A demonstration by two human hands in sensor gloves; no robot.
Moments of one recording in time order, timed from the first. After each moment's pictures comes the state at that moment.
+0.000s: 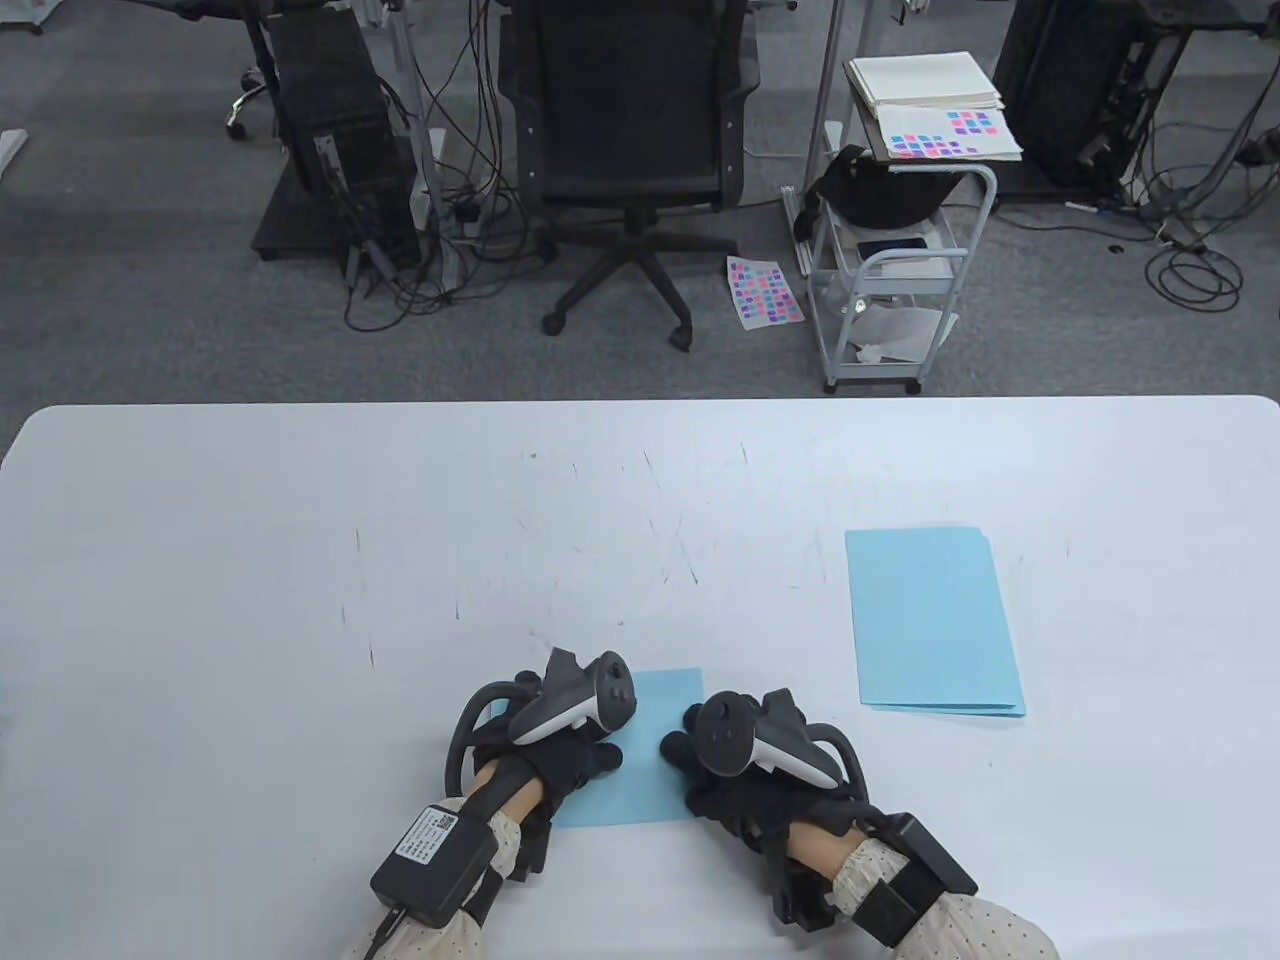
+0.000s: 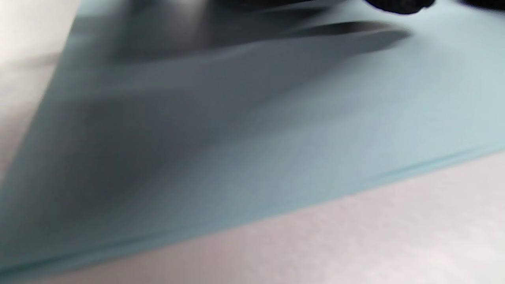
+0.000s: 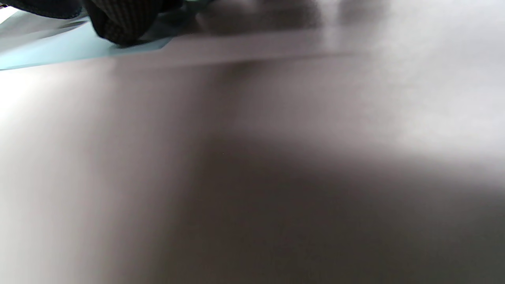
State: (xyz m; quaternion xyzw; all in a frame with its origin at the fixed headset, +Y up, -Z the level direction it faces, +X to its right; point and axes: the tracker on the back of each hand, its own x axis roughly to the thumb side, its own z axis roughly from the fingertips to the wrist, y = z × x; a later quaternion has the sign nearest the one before) left_hand -0.114 -0.772 -0.354 -0.27 -0.07 -0.06 0.96; right_hand 0.080 -0.785 -0.319 0.13 0.25 0.96 0.08
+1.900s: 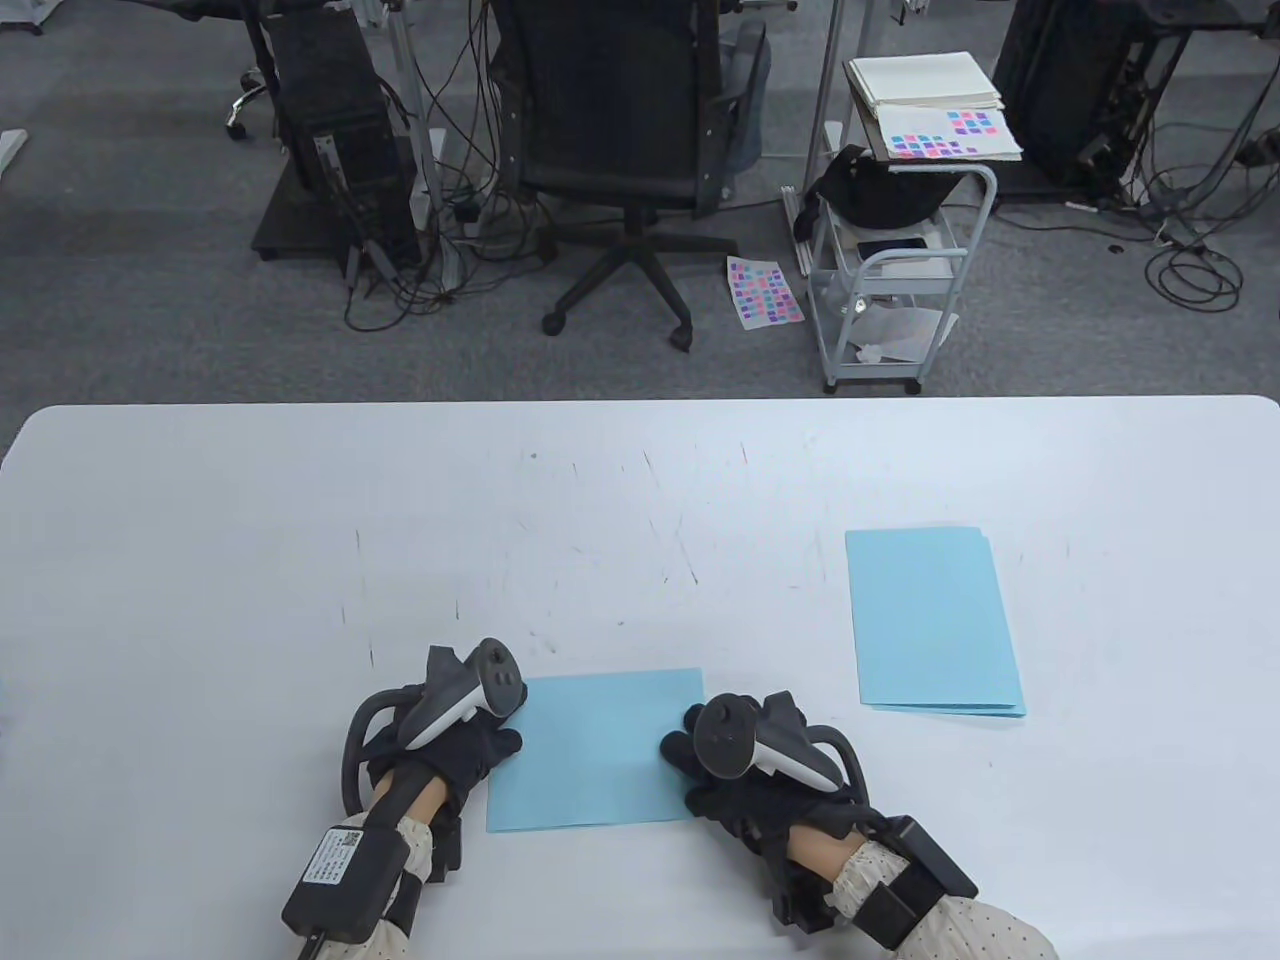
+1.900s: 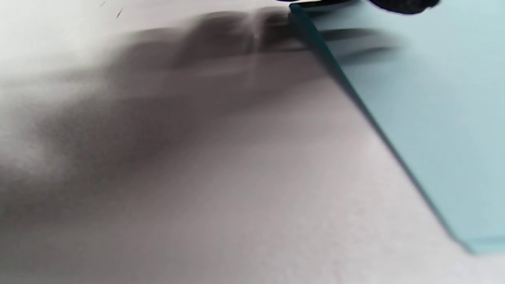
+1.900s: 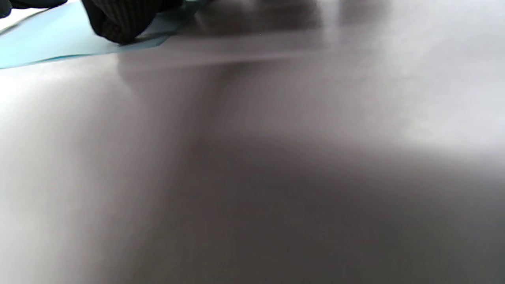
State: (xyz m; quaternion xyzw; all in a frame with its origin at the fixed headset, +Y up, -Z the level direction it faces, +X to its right) left_hand -0.201 -0.760 -0.350 -0.24 0.03 -0.03 0.97; right_hand 0.080 -0.786 -0.317 0.13 0.24 0.96 0.08
